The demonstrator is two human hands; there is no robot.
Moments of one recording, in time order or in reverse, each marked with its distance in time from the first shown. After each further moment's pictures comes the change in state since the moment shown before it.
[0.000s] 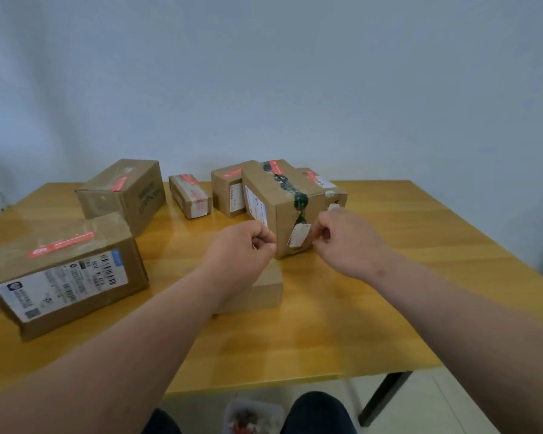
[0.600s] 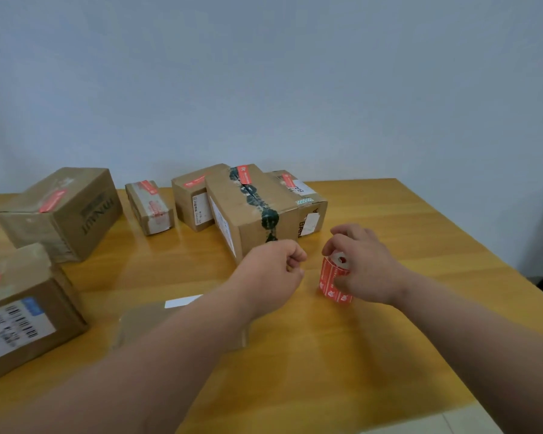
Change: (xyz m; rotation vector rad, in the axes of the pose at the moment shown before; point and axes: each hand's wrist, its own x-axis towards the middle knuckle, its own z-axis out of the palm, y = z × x) left_hand 0.074 0.024 0.079 0.070 -0.239 0.111; right_hand 0.024 0.098 0.005 -0.016 -0.194 0.102
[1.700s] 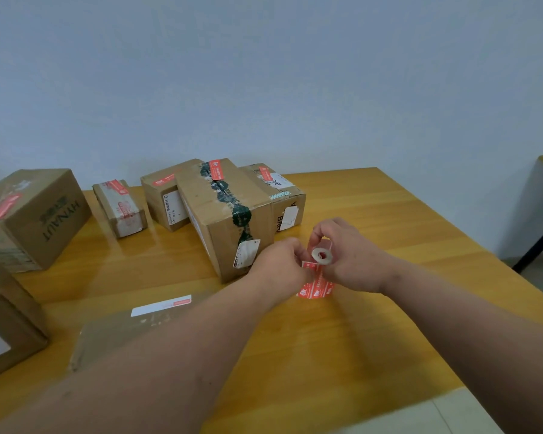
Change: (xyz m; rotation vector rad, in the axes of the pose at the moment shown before) left_hand 0.038 0.025 0.046 -0.155 -0.112 -0.158; right_hand 0.005 0.020 -0.004 0.288 -0.031 -0.036
